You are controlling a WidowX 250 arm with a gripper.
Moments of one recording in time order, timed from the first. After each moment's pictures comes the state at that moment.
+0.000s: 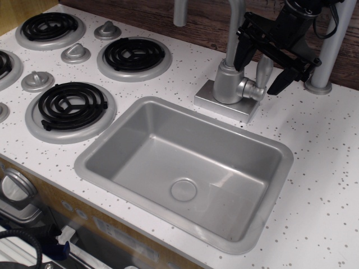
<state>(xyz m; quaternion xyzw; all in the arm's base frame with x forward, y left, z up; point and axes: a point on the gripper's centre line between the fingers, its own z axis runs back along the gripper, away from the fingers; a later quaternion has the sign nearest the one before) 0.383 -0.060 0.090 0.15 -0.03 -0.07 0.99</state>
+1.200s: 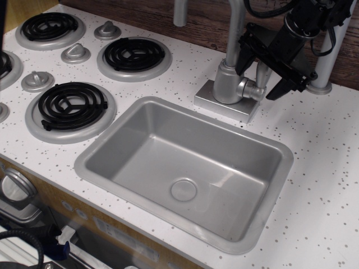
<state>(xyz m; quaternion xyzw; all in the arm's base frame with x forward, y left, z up) 0.397 -0.058 0.076 0.19 -0.10 -0.06 0.98</state>
